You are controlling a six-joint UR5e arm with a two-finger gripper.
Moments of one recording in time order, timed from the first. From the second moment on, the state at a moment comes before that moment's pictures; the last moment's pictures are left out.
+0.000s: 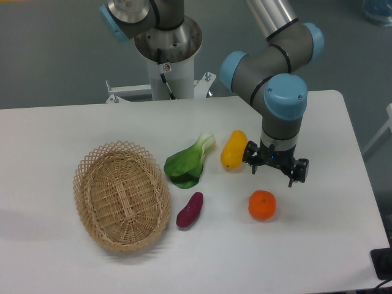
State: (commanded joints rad) arm 2.62 -1.95 -1.68 -0.92 1.57 1.11
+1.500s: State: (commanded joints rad) arm 2.61 -2.01 -1.68 -0.90 1.54 0.97
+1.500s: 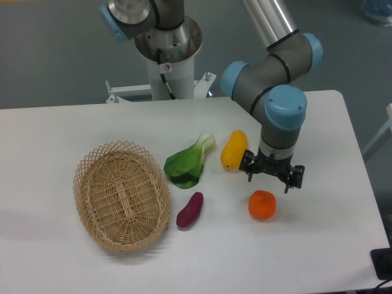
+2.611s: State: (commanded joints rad) arm 2.56 -2.15 -1.63 -0.85 1.55 0.94
